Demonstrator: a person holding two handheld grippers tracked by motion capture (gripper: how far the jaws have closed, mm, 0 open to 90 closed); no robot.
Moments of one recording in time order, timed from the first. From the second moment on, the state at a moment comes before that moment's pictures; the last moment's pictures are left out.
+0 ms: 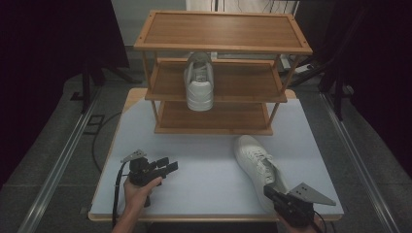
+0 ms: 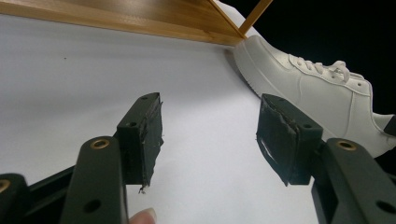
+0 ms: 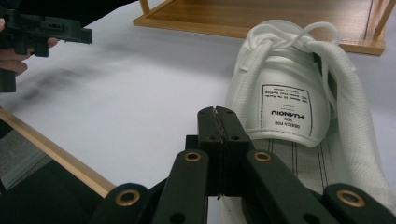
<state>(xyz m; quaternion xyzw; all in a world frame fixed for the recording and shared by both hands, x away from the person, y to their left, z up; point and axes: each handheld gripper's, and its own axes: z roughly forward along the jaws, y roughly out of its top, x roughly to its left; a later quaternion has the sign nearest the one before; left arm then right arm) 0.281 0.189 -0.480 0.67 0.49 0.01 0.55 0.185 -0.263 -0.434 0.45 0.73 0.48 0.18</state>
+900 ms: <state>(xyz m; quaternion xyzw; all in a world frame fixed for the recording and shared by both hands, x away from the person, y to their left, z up) 0.276 0.191 -0.473 0.66 0.49 0.01 0.57 0.226 -0.288 -0.396 0.41 0.70 0.55 0.20</state>
